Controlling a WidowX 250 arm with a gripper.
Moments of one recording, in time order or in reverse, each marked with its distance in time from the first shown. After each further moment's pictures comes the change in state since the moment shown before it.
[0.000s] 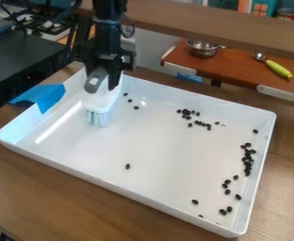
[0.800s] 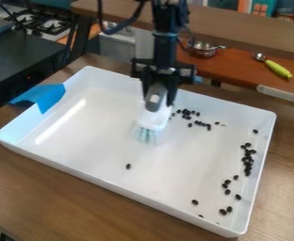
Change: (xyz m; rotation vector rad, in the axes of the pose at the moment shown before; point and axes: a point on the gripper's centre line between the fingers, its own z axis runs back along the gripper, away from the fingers) arm -0.026 -0.114 -0.005 -0.080 0.051 -0.034
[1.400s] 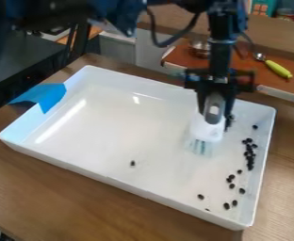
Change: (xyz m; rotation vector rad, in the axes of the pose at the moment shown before) arm -0.005 -0.089 -0.006 -0.084 0.023 -0.042
